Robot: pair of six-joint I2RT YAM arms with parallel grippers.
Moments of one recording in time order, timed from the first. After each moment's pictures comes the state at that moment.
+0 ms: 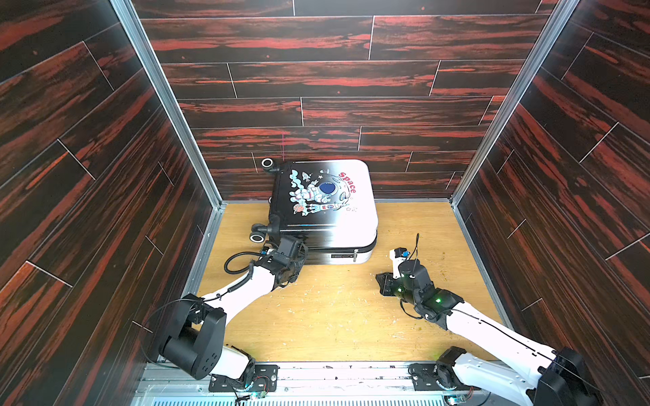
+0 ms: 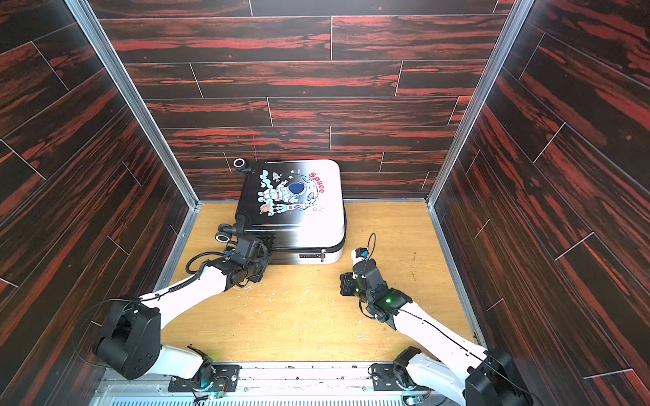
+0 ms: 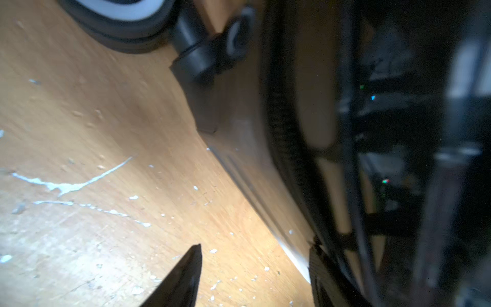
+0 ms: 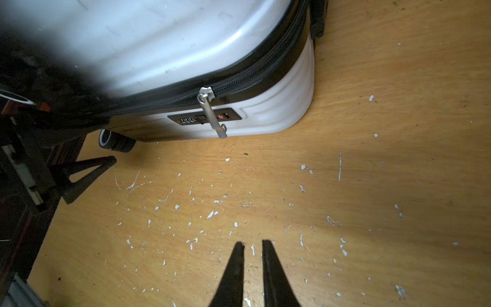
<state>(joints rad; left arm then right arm) -0.44 1.45 0.88 -0.28 -0.12 -1.48 0.66 1.06 0.58 -0.18 0.04 0.61</state>
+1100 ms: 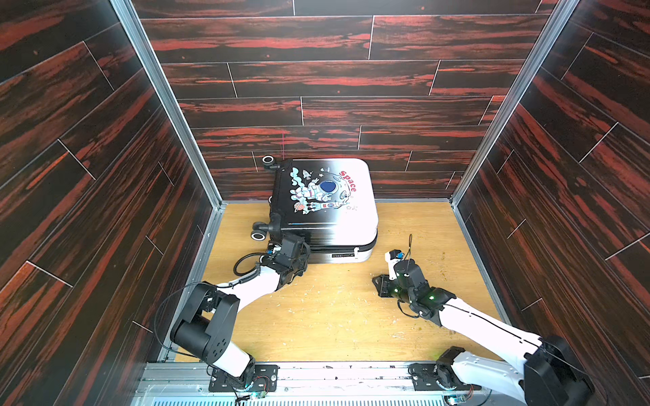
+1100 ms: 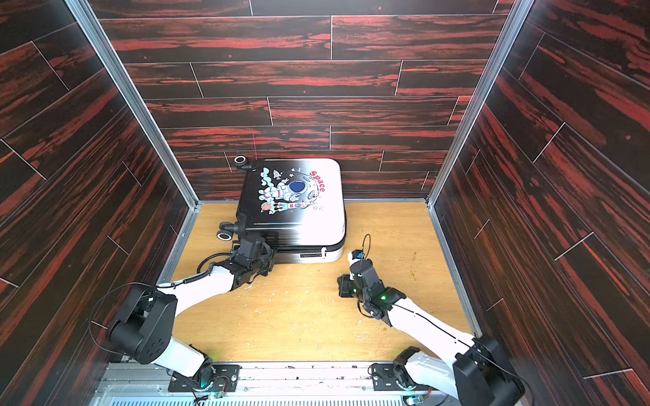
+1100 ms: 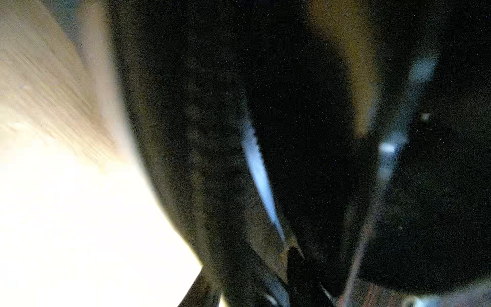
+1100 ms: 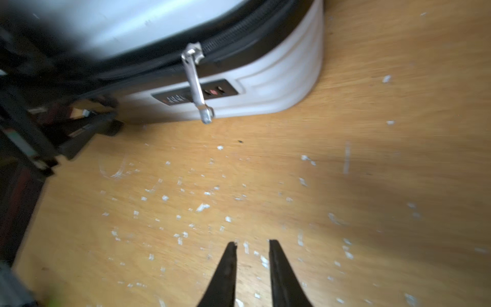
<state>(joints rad) -0.43 1.57 0.83 0.04 -0.06 -1.60 0.65 1.17 0.56 -0.08 -0.04 0.55</state>
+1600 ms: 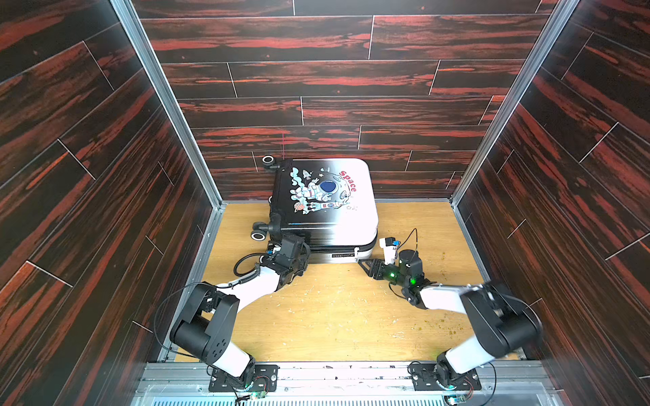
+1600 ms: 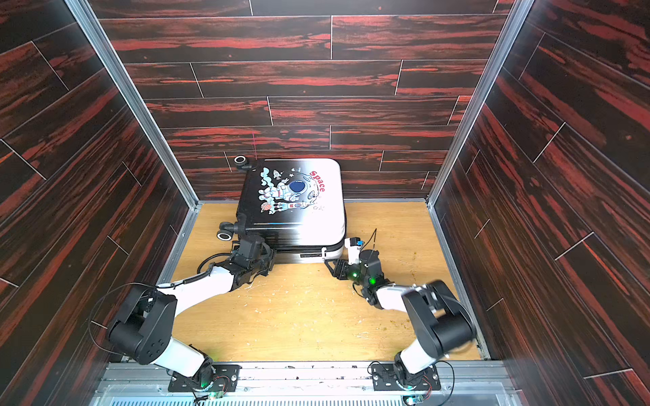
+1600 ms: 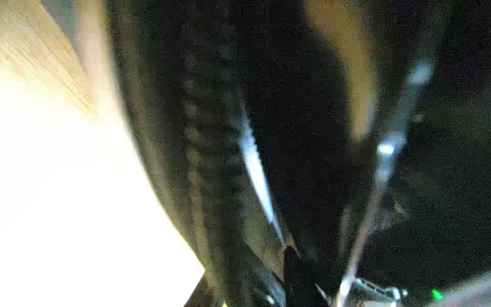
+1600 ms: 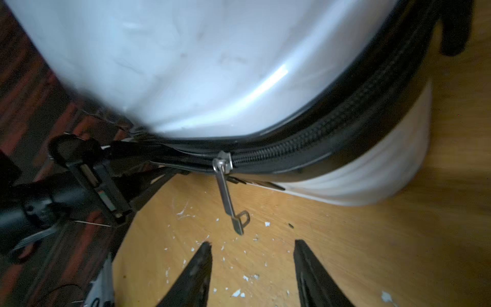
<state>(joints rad) -0.43 1.56 0.83 0.04 -0.06 -1.61 0.43 1.63 0.53 0.75 -0.52 0.66</state>
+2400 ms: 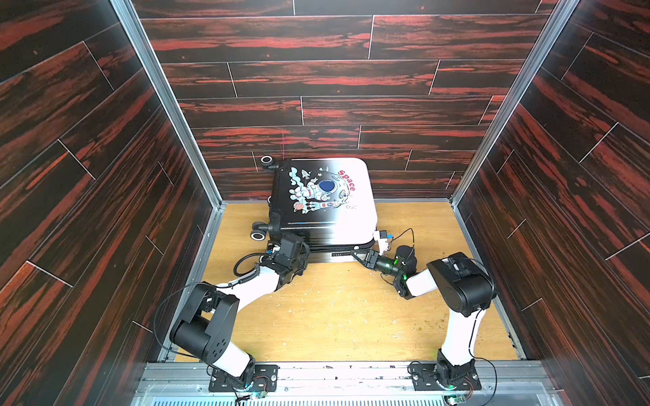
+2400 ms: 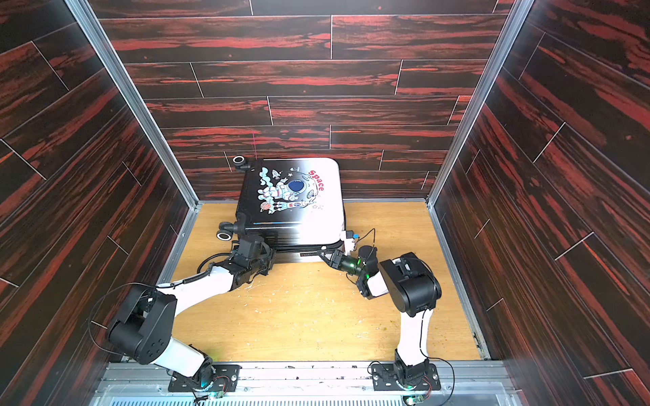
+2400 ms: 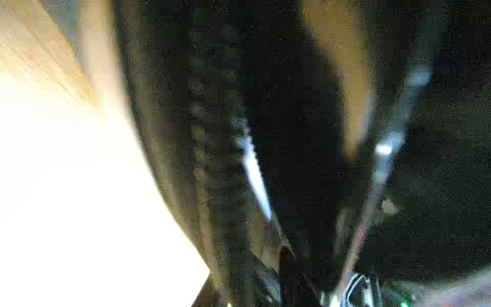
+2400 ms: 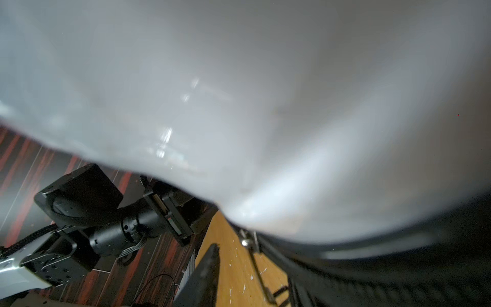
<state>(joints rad) -0.42 1.56 0.83 0.04 -0.05 -1.61 0.40 1.98 0.66 1.24 -0.73 0.99</state>
